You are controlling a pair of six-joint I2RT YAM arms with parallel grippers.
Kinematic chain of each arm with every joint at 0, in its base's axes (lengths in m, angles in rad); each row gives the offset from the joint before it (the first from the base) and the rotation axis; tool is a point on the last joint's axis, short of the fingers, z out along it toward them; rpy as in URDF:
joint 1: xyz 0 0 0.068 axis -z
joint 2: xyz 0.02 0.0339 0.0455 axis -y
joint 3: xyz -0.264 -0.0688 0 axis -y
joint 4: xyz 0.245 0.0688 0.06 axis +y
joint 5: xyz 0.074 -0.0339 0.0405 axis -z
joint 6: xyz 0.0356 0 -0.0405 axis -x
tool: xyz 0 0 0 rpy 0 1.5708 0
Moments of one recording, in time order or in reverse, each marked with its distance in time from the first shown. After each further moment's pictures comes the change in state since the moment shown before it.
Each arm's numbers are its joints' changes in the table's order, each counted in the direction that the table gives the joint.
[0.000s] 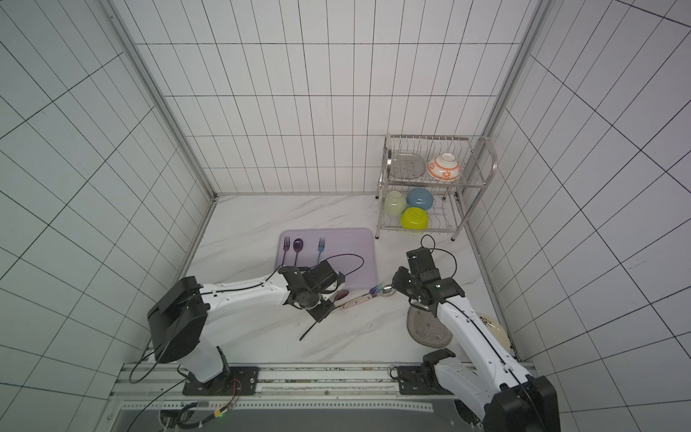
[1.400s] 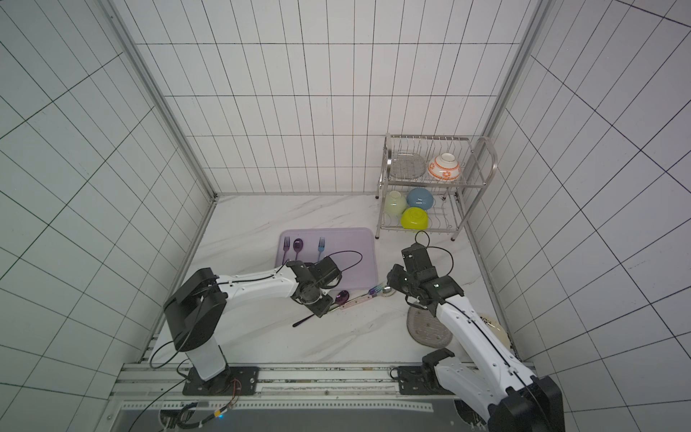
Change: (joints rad) left arm -0.045 -0.143 0.053 0.053 -0.066 0.010; right arm -0.062 0.005 0.049 0.018 0.017 0.007
